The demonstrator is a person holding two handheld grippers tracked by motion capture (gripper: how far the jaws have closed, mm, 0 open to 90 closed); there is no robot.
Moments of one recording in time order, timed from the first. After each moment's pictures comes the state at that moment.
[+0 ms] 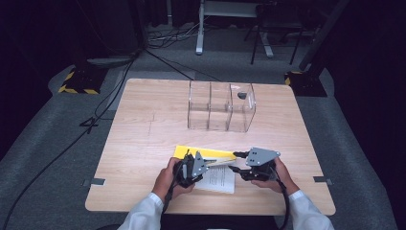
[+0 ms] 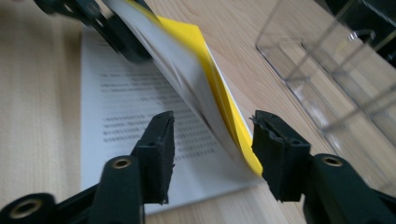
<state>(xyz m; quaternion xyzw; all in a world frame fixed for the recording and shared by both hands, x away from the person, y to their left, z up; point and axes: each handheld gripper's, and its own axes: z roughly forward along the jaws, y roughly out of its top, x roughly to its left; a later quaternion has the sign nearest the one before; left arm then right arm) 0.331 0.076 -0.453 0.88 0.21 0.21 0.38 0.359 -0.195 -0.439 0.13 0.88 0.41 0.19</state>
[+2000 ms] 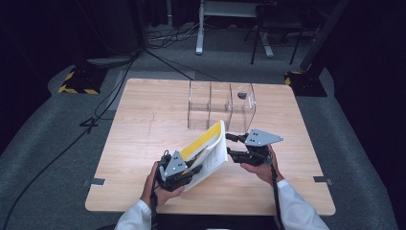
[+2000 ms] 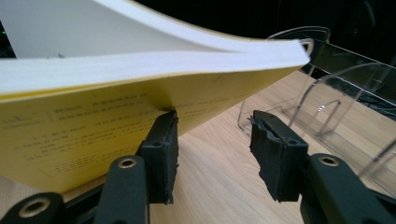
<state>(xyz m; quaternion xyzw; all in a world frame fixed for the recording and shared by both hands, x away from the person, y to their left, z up) 0.308 0.120 -0.440 0.82 0.26 0.16 0.49 0.379 -0.163 -0.407 0.18 0.81 0.54 0.18</state>
